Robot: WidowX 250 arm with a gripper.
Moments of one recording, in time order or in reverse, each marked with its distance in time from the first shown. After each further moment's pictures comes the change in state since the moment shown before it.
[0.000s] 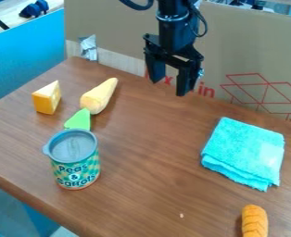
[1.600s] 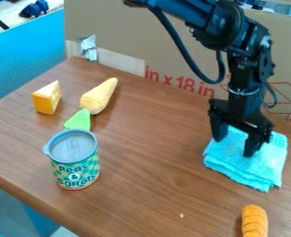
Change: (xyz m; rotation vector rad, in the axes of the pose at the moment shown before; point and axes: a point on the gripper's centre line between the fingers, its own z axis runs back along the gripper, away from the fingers) arm 0.031 -0.097 -0.086 -0.070 0.019 -0.011
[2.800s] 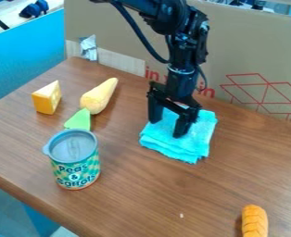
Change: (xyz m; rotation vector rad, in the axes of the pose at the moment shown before) arm -0.046 0.142 0.005 0.121 0.261 0.172
